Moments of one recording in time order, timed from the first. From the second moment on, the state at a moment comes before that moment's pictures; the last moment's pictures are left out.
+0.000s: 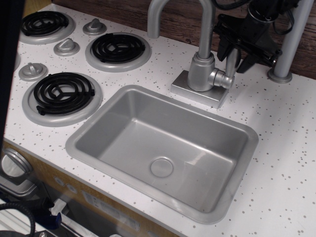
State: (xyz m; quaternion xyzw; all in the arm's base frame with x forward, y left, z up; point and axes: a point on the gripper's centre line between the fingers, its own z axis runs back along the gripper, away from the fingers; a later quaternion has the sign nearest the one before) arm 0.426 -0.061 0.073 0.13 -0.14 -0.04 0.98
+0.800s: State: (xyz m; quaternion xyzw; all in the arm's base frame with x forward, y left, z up) arm 0.377 -0.056 0.049 0.14 -0.08 0.00 0.99
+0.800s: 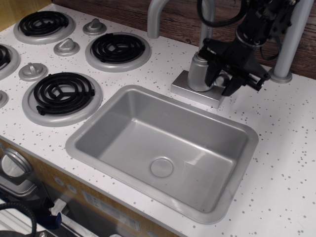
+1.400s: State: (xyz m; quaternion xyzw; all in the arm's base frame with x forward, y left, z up) arm 0.376 -0.057 0.033 0.09 -0.08 0.00 0.99
